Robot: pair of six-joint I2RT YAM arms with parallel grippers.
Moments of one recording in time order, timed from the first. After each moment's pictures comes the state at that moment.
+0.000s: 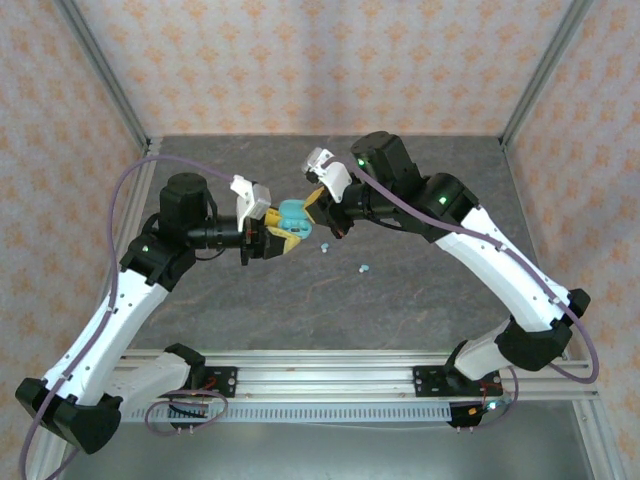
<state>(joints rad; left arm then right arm) -0.37 1.00 1.12 -0.49 0.92 0.09 0.85 1.46 1.84 -0.96 -0.28 -0.13</state>
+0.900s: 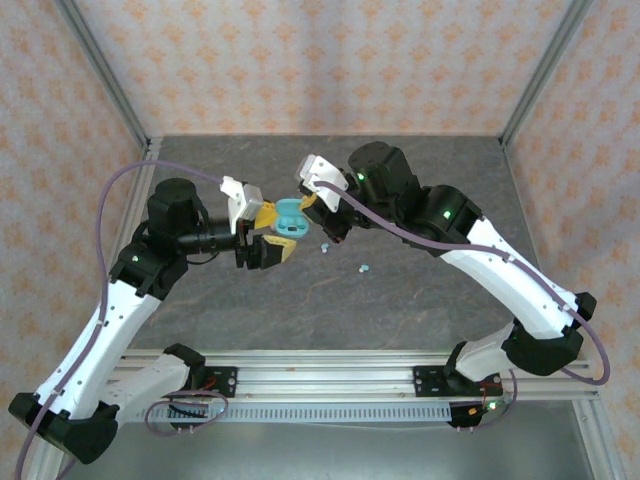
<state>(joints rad) -0.37 0.94 1.12 -0.48 0.86 0.03 0.95 1.42 1.82 -0.90 -0.09 -0.27</state>
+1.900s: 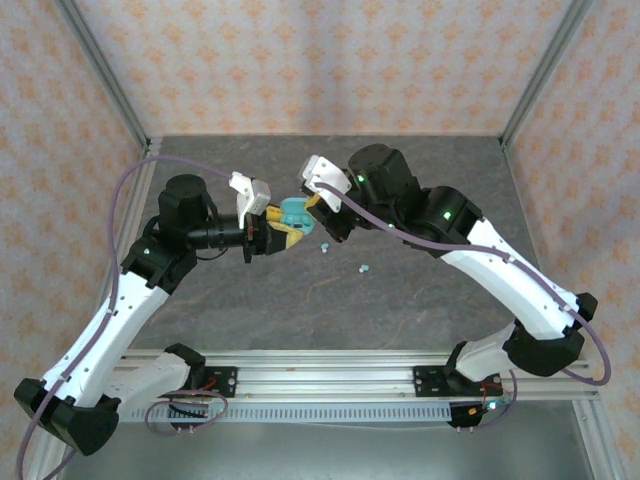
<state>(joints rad) -0.39 0.99 1.10 -0.40 0.87 -0.01 0.95 1.41 1.80 -0.91 -0.04 -0.27</state>
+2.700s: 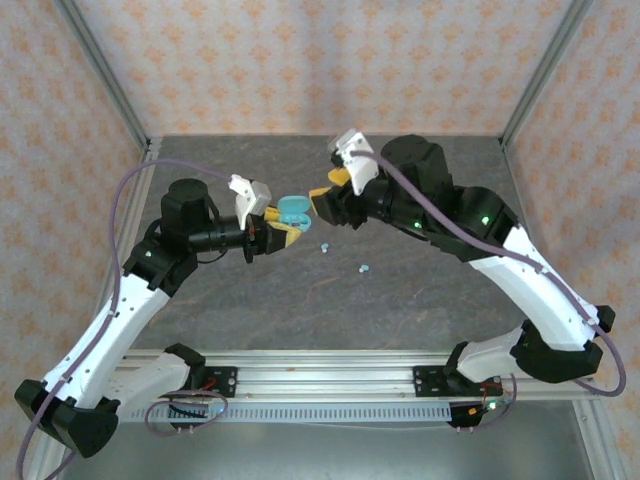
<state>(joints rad) -0.39 0.97 1.05 -0.41 0.77 -0.01 0.93 1.38 1.95 -0.96 0.02 0.08</state>
